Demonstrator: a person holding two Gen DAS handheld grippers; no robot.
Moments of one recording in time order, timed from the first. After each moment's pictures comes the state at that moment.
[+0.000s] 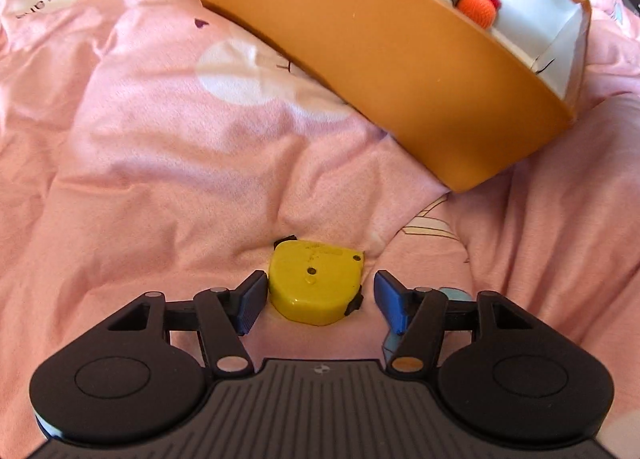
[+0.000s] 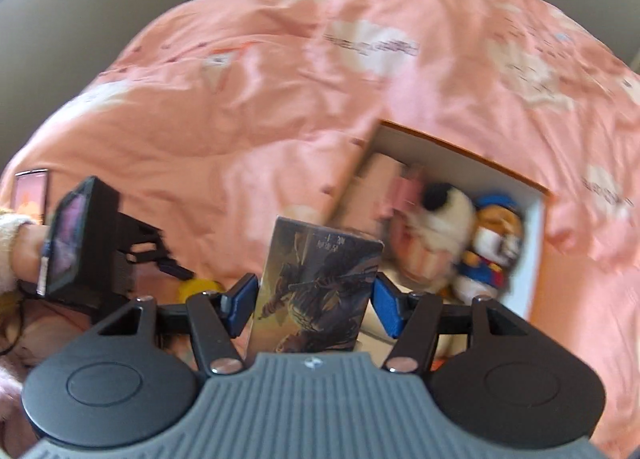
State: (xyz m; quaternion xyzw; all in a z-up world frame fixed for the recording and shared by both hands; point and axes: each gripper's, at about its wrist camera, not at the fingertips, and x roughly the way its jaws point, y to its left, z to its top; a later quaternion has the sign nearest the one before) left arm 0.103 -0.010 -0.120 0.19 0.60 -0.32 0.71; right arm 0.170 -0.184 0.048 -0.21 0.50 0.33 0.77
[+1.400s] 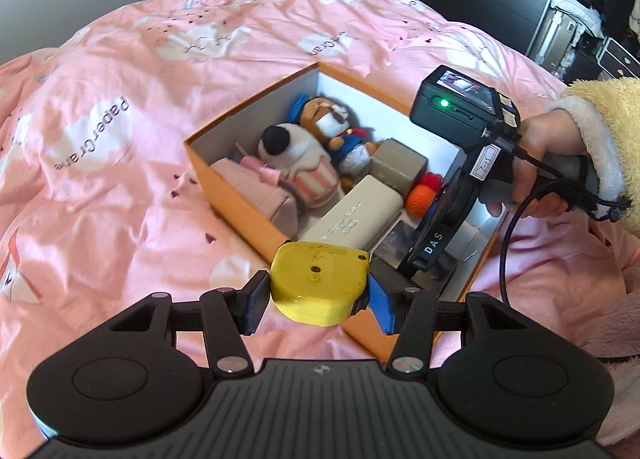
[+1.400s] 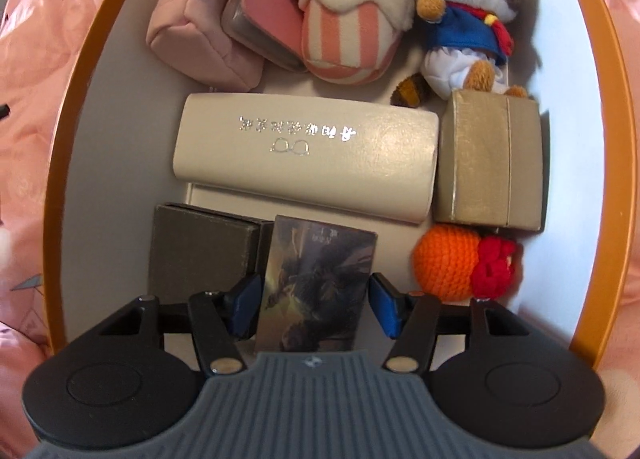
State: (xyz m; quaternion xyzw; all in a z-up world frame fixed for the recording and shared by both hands) left arm 0.114 -0.059 0.013 0.15 0.46 -0.33 0.81; right arm 0.210 -0.238 -0.098 -0.13 0.69 0.26 0.66
